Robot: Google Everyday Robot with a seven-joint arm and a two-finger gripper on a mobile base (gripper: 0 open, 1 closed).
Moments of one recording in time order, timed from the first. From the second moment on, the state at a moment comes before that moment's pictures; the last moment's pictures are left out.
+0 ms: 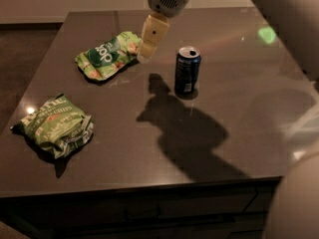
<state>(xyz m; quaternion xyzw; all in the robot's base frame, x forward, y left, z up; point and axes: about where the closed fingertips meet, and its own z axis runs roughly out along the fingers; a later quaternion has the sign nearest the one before) 0.639 0.013 0.987 -0.64 0.72 0.04 0.26</state>
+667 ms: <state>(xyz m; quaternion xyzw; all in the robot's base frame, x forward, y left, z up) 0.689 0.053 0.963 -0.69 0.68 0.00 0.23</state>
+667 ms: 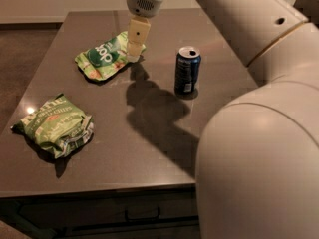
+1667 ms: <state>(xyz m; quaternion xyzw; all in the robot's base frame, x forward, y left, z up) 0.719 0.076 0.938 -0.72 0.66 0.00 0.21</state>
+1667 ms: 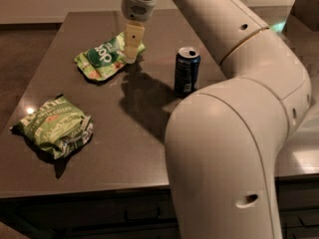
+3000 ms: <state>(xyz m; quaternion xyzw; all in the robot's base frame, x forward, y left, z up) 0.778 0.093 0.897 -0.74 0.64 0.00 0.21</state>
